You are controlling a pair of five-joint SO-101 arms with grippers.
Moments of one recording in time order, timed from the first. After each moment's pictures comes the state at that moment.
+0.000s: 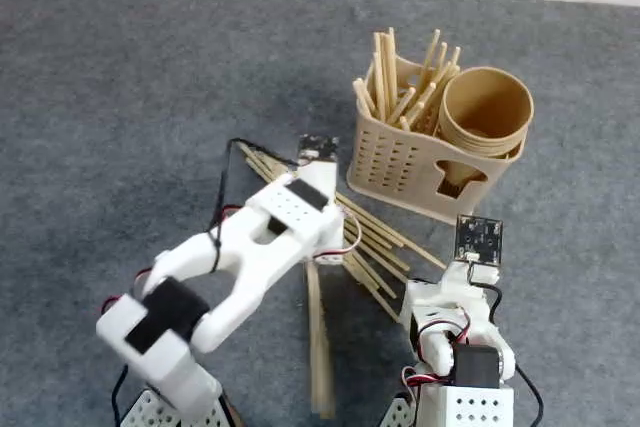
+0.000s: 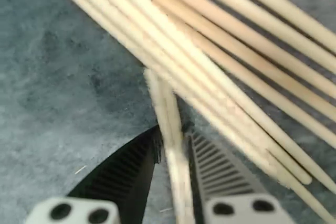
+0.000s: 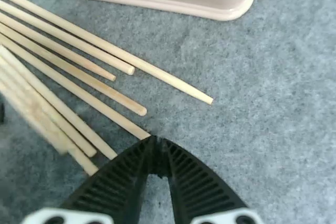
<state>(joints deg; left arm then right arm) 28.3 9.3 28.4 57.5 37.1 -2.7 -104.7 95.7 71.7 -3.6</state>
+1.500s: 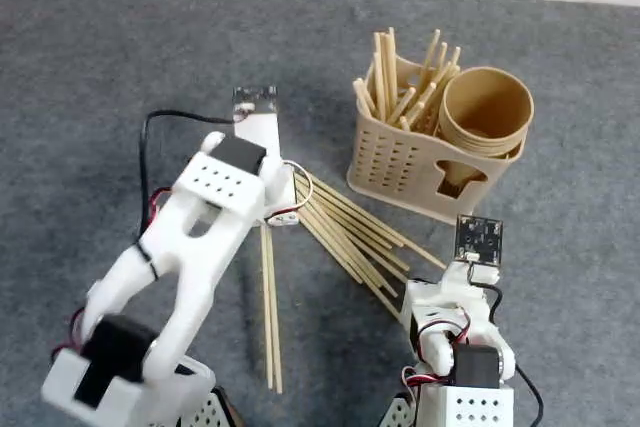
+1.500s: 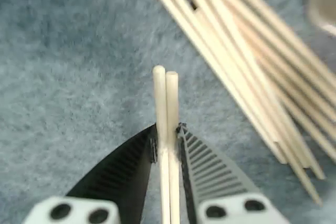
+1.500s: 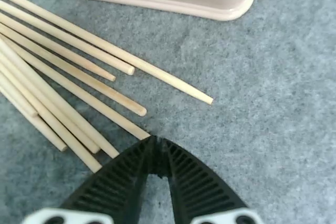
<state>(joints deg) 16.9 -9.6 23.5 74.5 33.5 -2.7 -104.7 95.7 71.7 -3.6</state>
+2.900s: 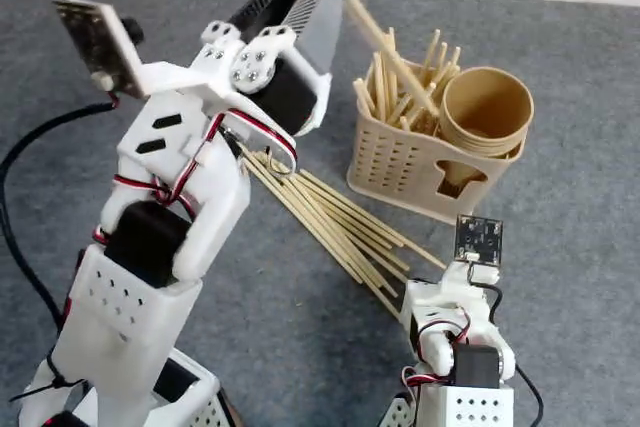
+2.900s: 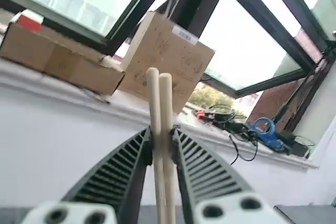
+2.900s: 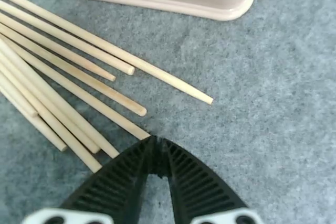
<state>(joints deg) 25.1 -39.4 12.3 19.3 33.2 -2.7 -104.7 95.7 71.7 -3.6</state>
